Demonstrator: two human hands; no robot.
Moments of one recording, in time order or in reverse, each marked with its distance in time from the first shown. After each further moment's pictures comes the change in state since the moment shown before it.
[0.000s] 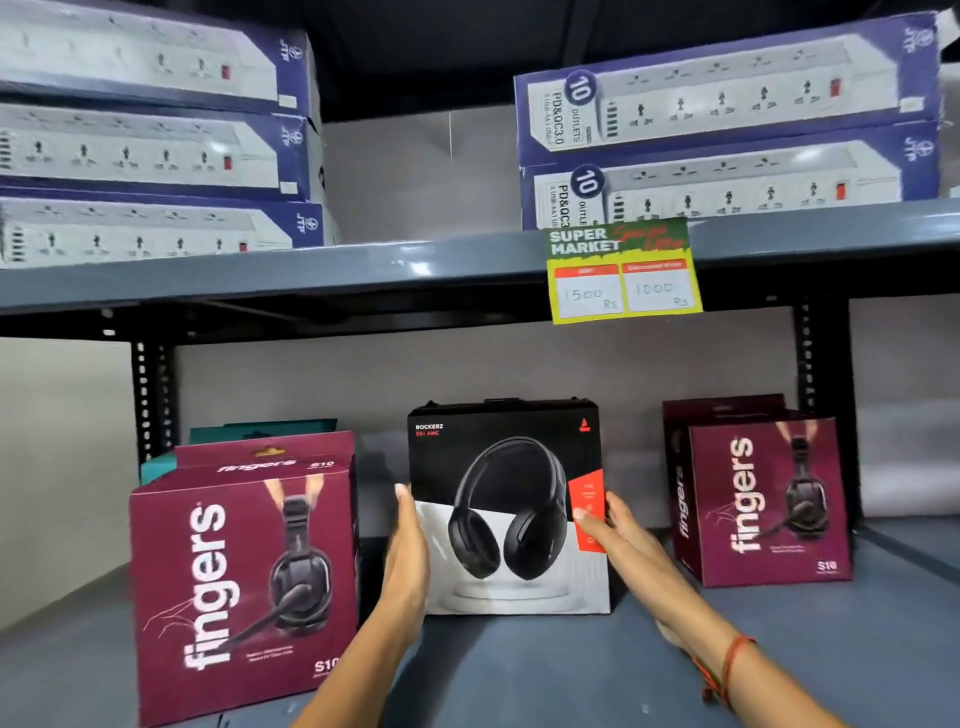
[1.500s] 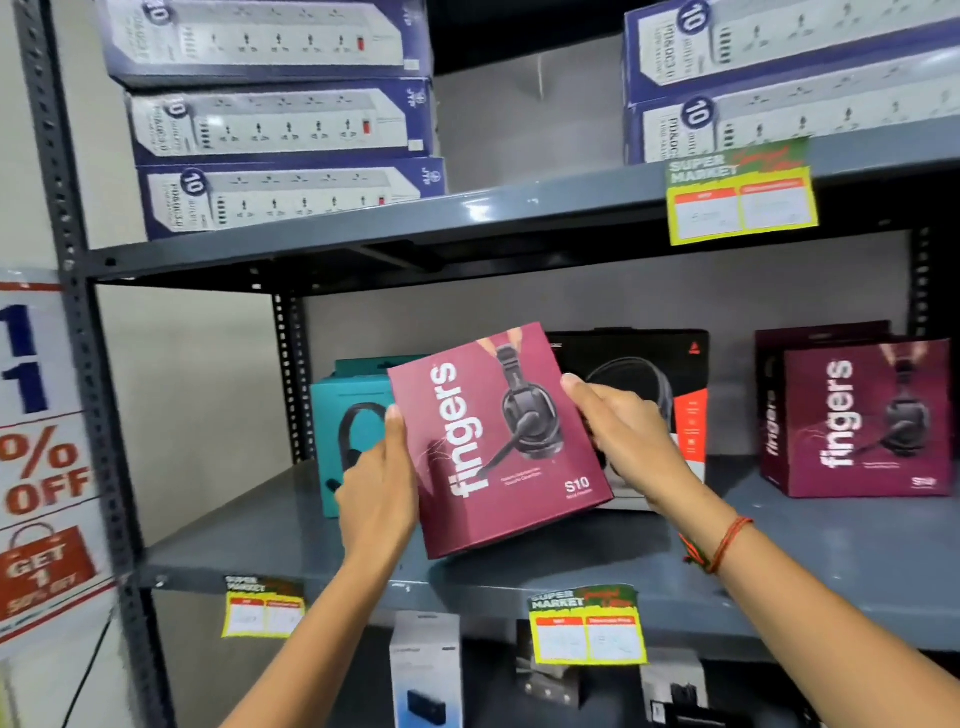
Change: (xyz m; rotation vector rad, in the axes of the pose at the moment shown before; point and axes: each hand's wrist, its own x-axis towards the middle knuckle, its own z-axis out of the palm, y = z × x) left_hand -0.115 0.057 -0.134 0.588 0.450 0.293; right_hand -0.050 -0.100 0.099 -0.233 0.037 -0.241
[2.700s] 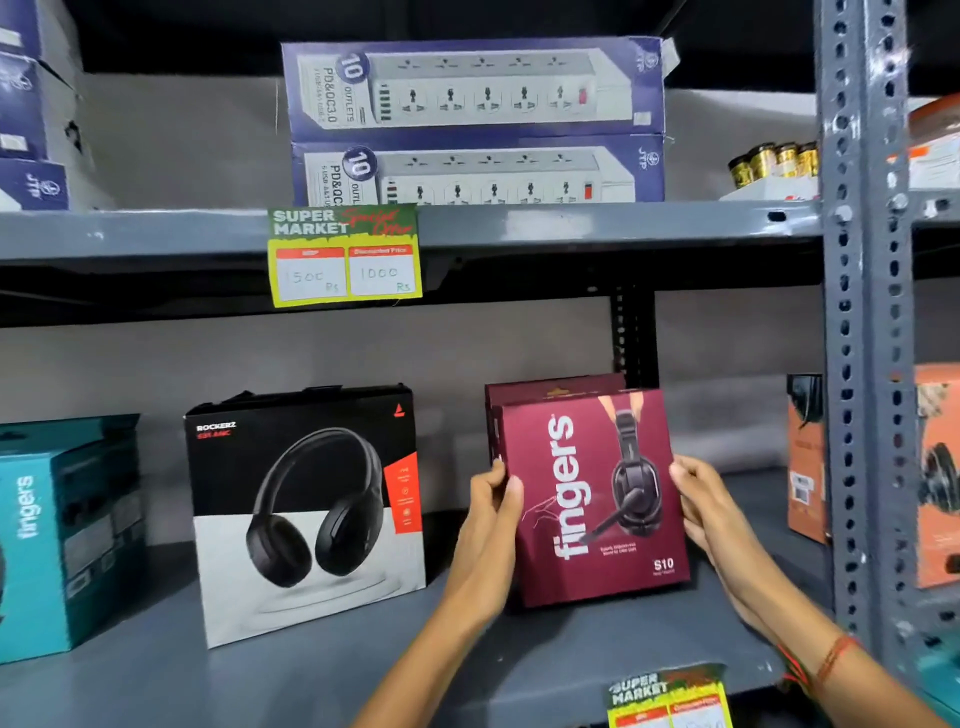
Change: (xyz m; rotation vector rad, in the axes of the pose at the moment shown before) left_hand -0.143 0.133 0.307 -0.571 -0.845 0.251; right_hand -0.054 0.218 -0.313 0.257 0.274 0.235
